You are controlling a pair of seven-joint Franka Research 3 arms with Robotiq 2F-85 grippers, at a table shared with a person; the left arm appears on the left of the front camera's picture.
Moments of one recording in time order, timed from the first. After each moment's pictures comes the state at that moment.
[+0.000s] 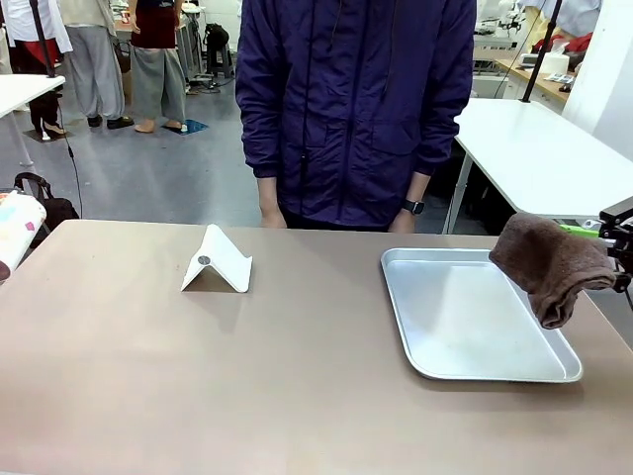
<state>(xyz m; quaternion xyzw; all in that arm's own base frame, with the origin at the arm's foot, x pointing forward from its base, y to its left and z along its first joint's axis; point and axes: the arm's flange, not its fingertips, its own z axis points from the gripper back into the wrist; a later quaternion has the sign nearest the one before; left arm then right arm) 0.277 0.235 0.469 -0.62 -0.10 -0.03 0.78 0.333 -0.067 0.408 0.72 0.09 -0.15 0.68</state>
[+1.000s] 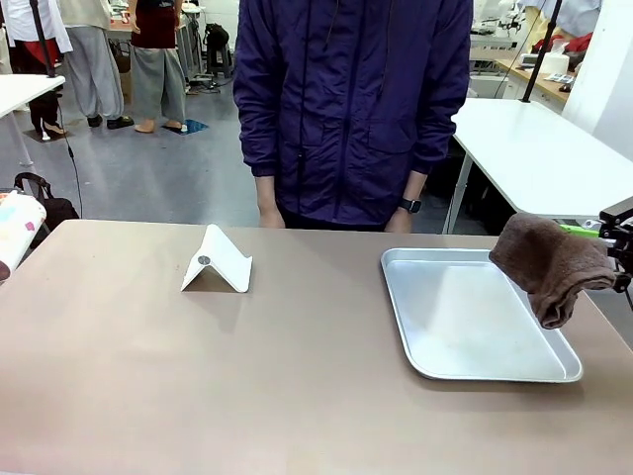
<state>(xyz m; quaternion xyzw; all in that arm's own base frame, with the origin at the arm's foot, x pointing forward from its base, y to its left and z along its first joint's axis) 0.277 0.235 0.469 -0.62 -0.10 -0.03 0.78 0.333 -0.068 0.408 0.72 0.09 -0.15 0.68</state>
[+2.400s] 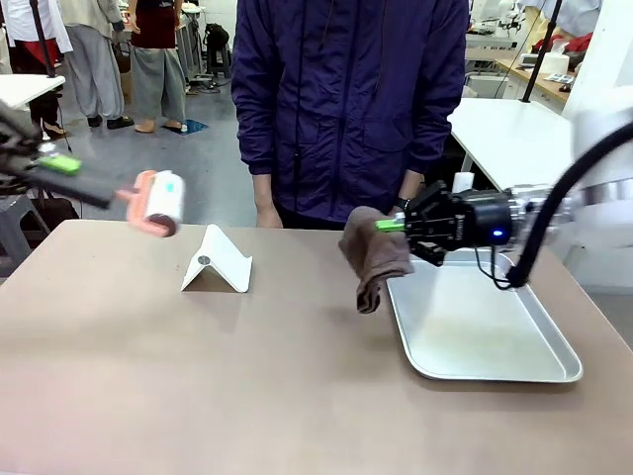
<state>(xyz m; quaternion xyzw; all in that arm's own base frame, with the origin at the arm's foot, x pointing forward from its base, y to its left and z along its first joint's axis) 0.388 0.046 0.526 -0.51 -0.09 0.03 0.85 0.416 0.166 0.393 0.63 0.03 -0.07 0.77</state>
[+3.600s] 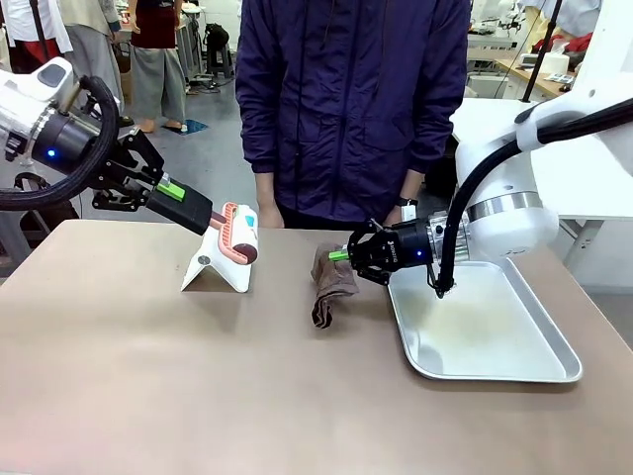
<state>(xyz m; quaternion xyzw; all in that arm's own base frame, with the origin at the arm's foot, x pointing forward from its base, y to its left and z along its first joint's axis) 0.435 -0.055 0.490 -0.46 -0.05 0.02 0.89 0.479 0.221 0.309 0.56 0.03 -0.14 0.81</state>
